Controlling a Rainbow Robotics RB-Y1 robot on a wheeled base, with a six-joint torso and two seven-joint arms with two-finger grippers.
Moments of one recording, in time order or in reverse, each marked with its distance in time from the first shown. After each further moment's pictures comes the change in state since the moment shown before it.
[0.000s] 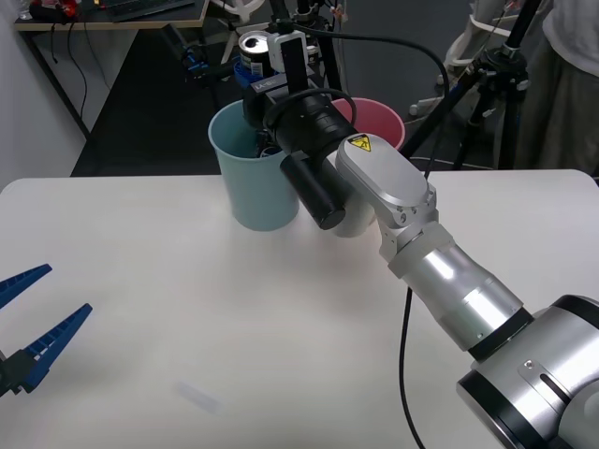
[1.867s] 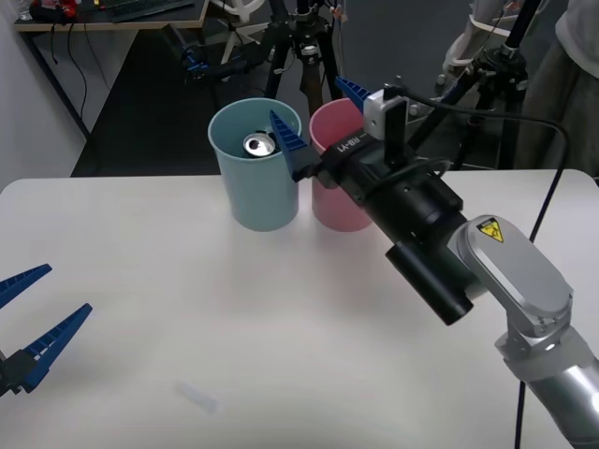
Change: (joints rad) right arm 0.488 -0.289 -0.014 -0.635 -0.016 -0.179 -0.030; left arm 0.000 0.000 0.000 0.000 0.000 0.000 0.000
